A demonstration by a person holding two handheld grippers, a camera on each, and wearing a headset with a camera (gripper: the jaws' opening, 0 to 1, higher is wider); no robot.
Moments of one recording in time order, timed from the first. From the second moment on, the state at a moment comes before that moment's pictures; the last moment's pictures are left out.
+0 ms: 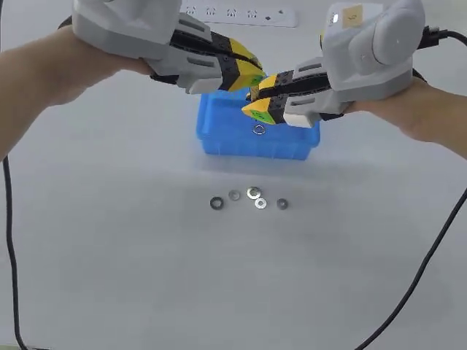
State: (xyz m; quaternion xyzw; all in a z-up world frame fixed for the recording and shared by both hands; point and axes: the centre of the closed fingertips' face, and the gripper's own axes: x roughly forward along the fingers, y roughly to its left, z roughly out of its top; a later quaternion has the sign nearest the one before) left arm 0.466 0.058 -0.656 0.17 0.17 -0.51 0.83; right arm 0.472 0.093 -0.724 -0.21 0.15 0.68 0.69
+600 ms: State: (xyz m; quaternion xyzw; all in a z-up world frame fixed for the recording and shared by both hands) left arm 0.454 0.061 -0.640 0.20 0.15 -0.52 0.82; right arm 0.455 0.093 -0.703 -0.22 0.14 0.67 0.69
